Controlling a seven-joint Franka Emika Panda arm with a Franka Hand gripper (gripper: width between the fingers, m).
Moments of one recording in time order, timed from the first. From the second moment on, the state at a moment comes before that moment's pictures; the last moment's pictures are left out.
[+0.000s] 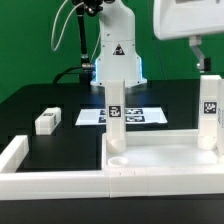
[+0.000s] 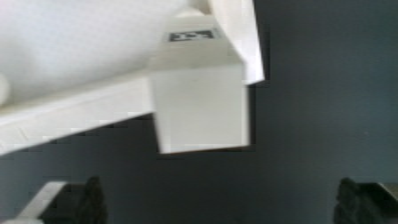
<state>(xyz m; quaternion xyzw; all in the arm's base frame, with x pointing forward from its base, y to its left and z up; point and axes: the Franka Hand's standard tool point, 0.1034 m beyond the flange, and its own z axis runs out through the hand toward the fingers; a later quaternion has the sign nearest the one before) 0.659 0.098 0.162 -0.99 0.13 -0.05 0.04</state>
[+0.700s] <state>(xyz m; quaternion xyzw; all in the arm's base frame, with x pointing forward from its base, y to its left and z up) 0.656 0.098 0.135 -0.99 0.15 -0.04 0.04</state>
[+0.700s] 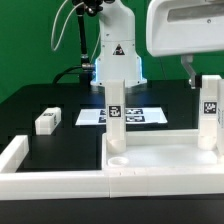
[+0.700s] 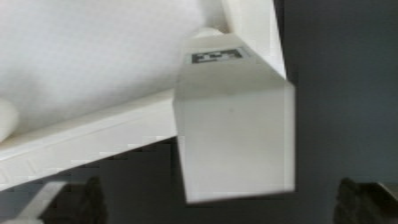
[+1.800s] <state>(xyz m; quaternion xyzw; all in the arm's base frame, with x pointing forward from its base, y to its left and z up) 0.651 0.096 0.121 -0.89 0.46 -0.02 0.04</state>
